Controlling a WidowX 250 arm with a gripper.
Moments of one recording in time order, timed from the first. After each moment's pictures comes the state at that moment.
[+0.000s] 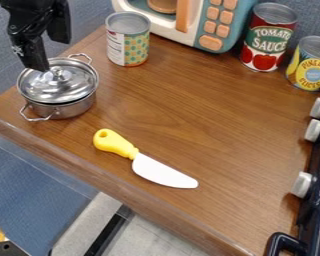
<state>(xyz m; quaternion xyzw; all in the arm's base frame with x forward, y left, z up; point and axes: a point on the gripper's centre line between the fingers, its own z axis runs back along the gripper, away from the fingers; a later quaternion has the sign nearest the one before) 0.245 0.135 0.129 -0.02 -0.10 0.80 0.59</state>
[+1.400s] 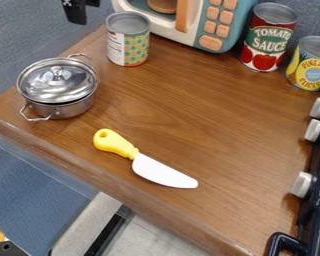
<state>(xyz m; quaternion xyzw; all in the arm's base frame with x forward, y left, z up) 0.372 0.185 0.114 -0.01 -0.06 0.81 0.58</state>
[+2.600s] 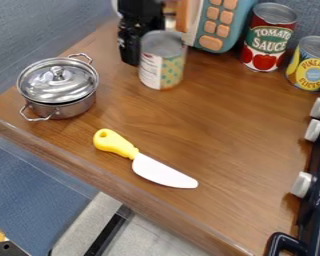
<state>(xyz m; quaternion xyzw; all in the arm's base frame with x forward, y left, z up) 0.378 0.078 0.082 0.00 -0.02 0.69 0.72</state>
